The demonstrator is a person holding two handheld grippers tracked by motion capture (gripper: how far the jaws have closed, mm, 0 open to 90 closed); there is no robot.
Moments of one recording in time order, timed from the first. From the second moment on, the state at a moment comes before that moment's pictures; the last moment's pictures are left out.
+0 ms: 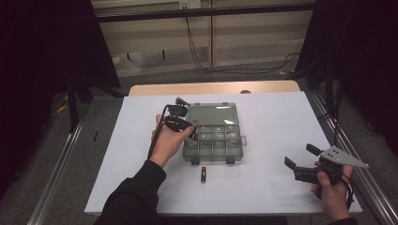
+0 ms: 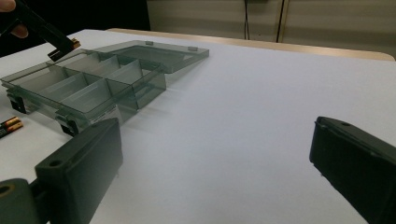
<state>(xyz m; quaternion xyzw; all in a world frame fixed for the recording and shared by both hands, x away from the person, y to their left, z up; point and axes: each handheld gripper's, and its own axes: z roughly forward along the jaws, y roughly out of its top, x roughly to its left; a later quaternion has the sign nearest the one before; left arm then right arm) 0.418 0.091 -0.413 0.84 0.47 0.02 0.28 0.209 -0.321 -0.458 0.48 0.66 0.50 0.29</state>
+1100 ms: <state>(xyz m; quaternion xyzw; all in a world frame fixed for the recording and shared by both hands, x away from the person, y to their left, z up) 0.372 0.093 -0.405 0.84 0.44 0.00 0.31 0.209 -0.321 -0.457 0.48 0.66 0.50 0.29</state>
